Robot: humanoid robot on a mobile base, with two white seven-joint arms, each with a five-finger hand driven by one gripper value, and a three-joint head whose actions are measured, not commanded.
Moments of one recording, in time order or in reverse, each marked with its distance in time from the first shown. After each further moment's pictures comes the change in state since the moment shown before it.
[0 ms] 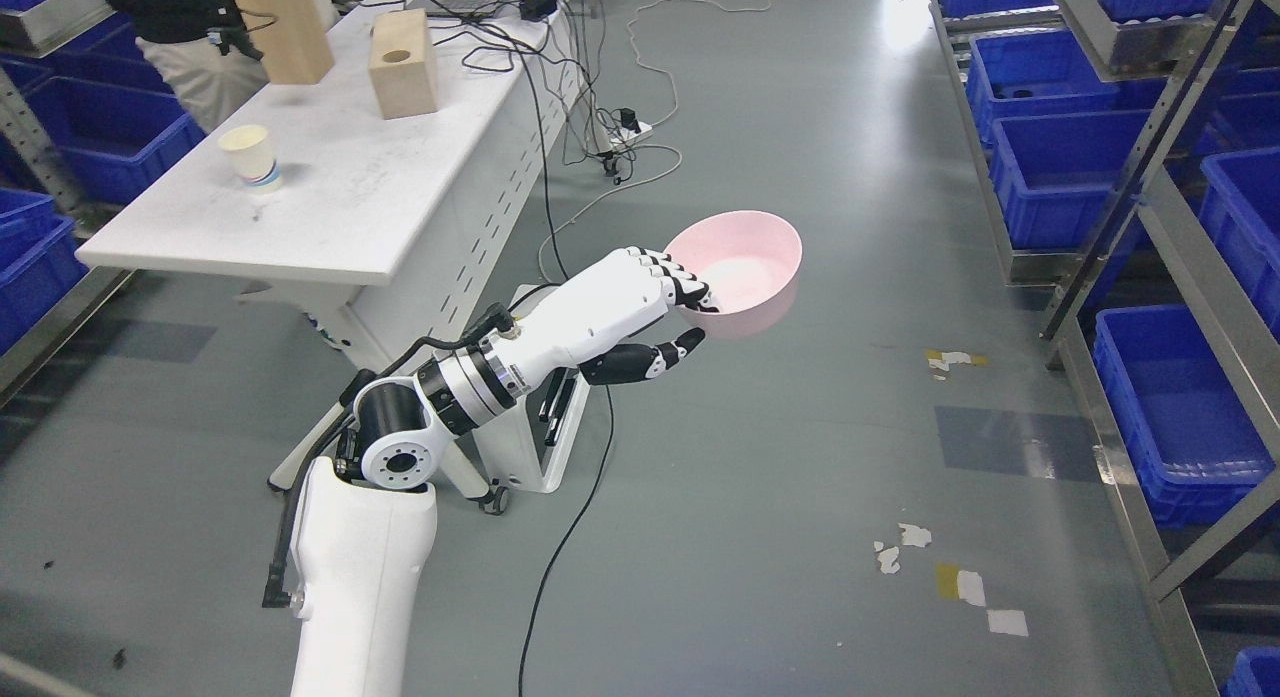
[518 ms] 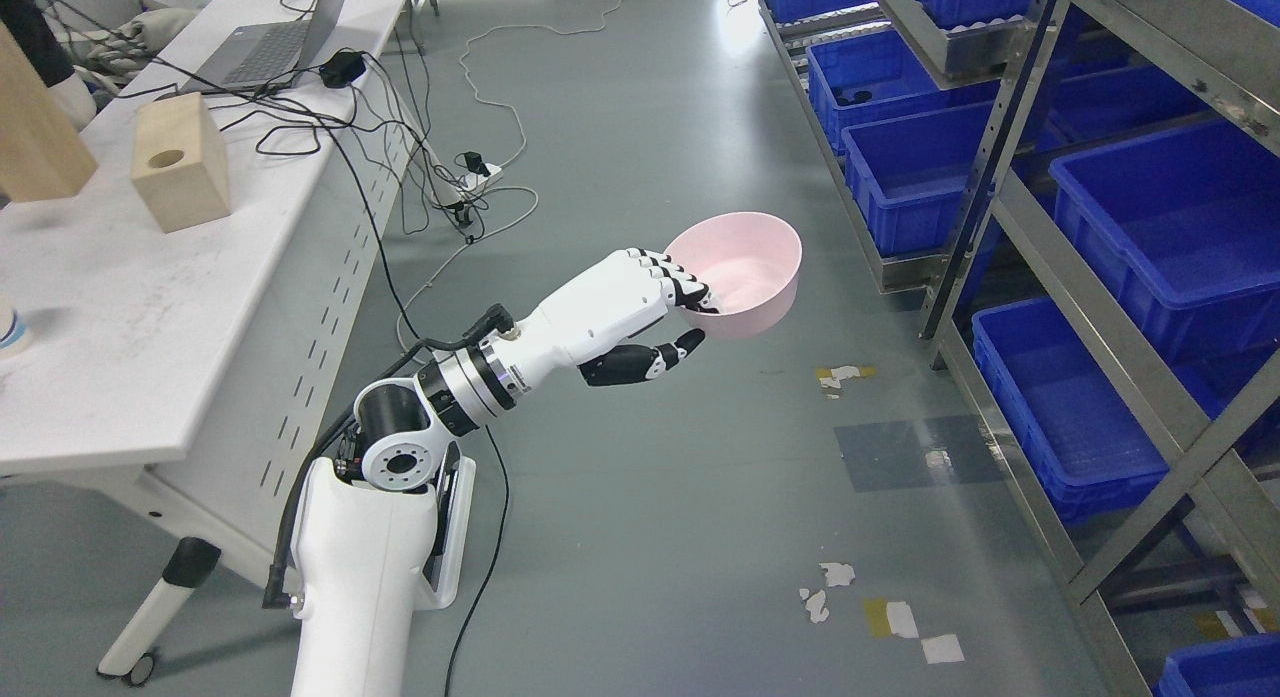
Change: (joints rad) left arm 0.003 0.000 0.000 0.001 0.000 0.000 0.003; right arm 0.000 0.000 0.000 0.000 0.000 0.000 0.000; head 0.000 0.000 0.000
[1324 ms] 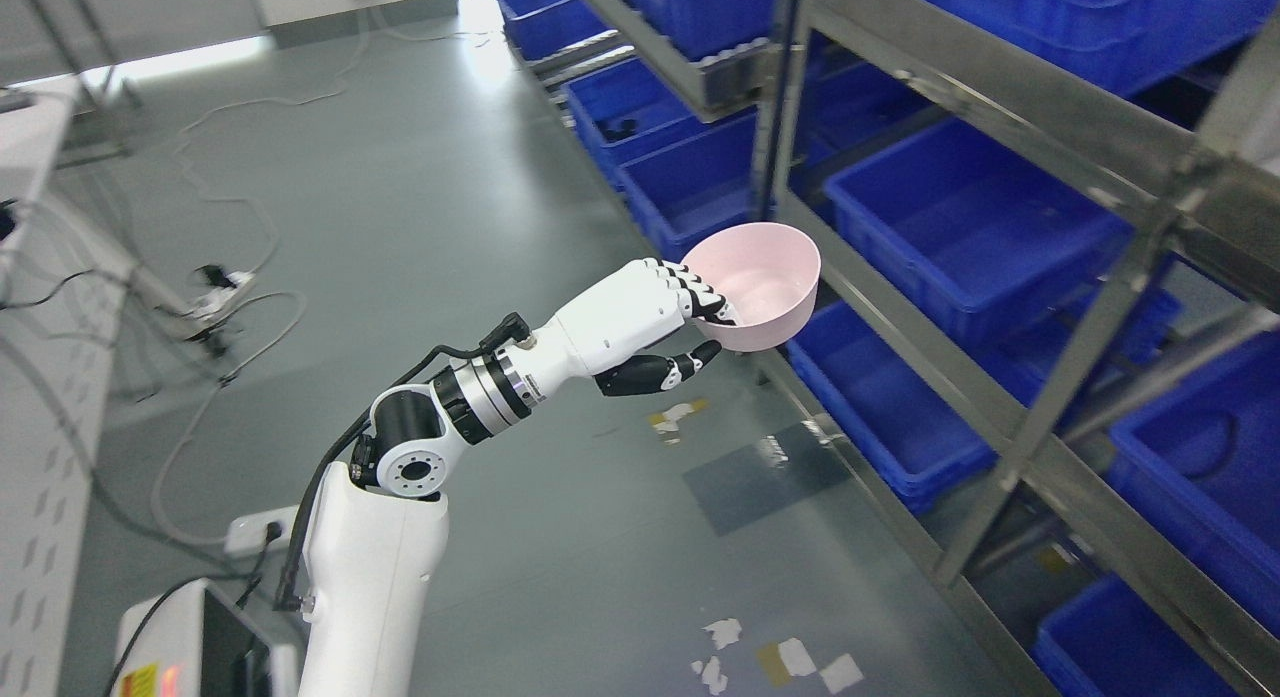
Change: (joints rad) left arm 0.009 0.000 -0.046 0.000 0.000 0.000 0.023; right arm 0.000 0.000 0.000 0.000 0.000 0.000 0.000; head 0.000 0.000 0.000
